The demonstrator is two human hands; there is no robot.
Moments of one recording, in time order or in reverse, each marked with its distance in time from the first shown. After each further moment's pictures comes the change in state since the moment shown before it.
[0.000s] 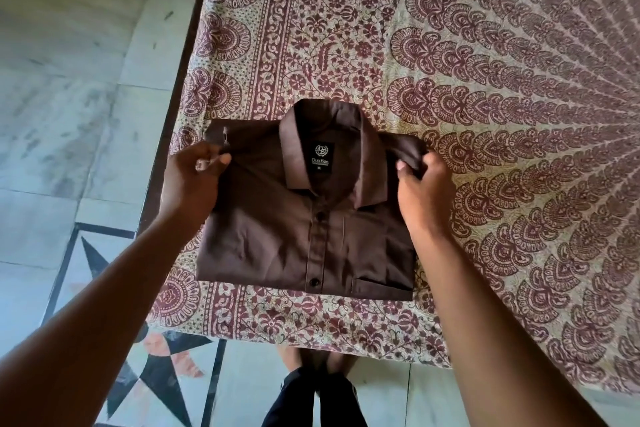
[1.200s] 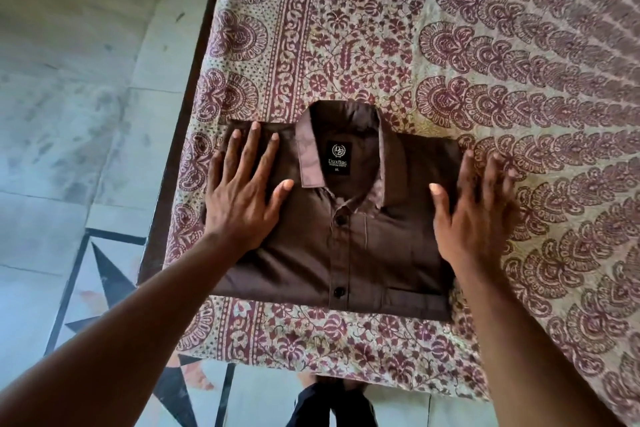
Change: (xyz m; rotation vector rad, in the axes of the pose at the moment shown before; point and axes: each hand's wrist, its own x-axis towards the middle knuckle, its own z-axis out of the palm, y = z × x) left_hand 0.003 -0.031 0.040 0.932 -0.107 0.514; right_hand 0.022 0.087 0.015 -0.675 0.095 -0.312
